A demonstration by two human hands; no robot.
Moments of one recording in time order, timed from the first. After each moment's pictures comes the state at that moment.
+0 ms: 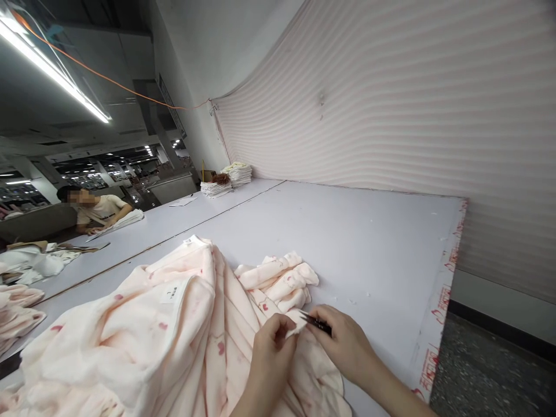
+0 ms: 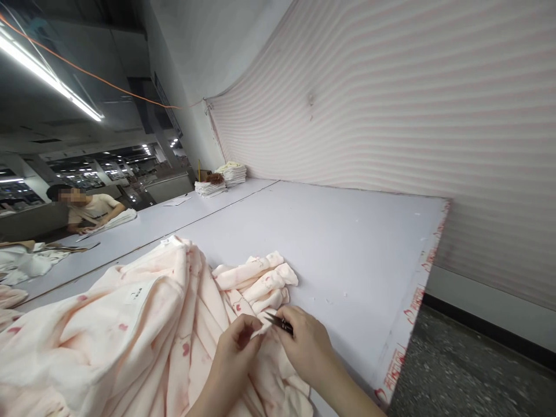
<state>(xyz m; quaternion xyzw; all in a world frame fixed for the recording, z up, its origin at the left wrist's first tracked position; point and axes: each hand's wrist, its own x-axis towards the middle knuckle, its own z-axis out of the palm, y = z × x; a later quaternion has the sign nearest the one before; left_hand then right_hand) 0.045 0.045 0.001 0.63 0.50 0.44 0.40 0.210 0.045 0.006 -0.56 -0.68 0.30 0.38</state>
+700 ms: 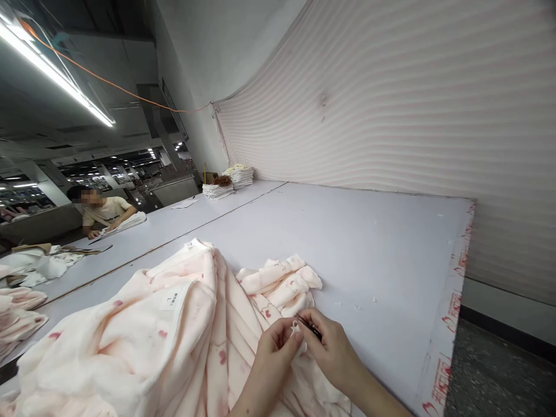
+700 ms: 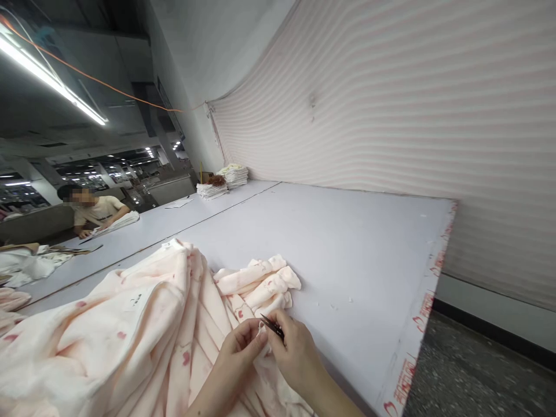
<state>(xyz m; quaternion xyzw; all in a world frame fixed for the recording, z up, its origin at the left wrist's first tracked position) 0.042 0.055 -0.004 0.53 0.46 0.42 0.58 0.181 0.055 -0.011 -0.45 -0.63 0.41 0.48</state>
